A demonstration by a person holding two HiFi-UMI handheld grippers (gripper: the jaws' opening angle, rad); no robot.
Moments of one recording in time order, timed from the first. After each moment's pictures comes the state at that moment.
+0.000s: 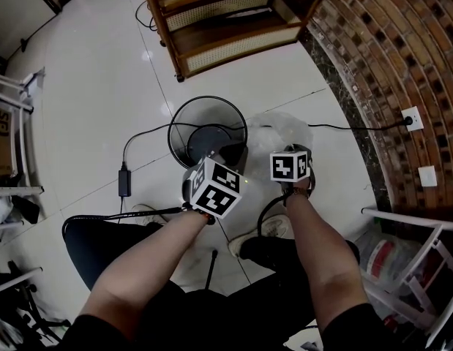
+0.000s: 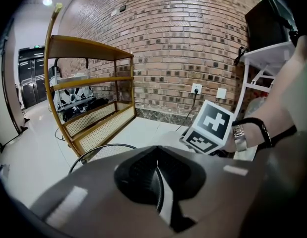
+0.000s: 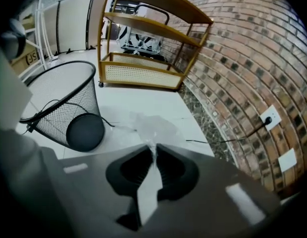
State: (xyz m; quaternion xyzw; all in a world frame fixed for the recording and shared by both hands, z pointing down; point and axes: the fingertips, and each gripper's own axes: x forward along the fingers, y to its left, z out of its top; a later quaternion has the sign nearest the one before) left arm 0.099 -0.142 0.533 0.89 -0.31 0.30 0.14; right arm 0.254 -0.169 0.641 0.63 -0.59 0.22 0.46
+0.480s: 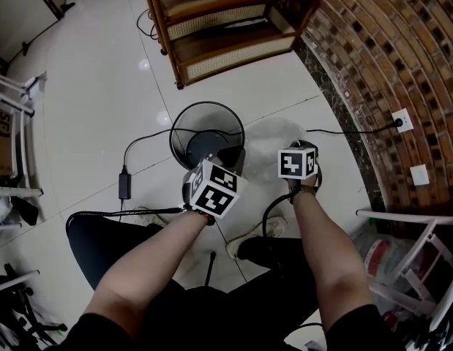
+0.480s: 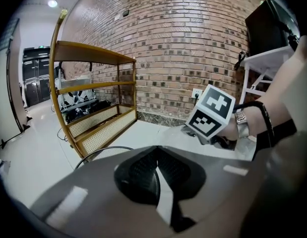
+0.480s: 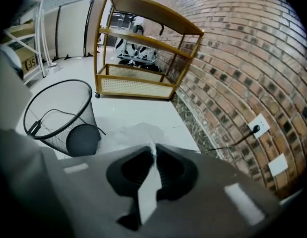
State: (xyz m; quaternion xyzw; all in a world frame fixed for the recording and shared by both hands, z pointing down) left arm 0.094 -0.132 0.514 0.90 -0.32 0.28 0.14; right arm 0.270 -0.176 0.582 0.65 -0.59 0.19 0.44
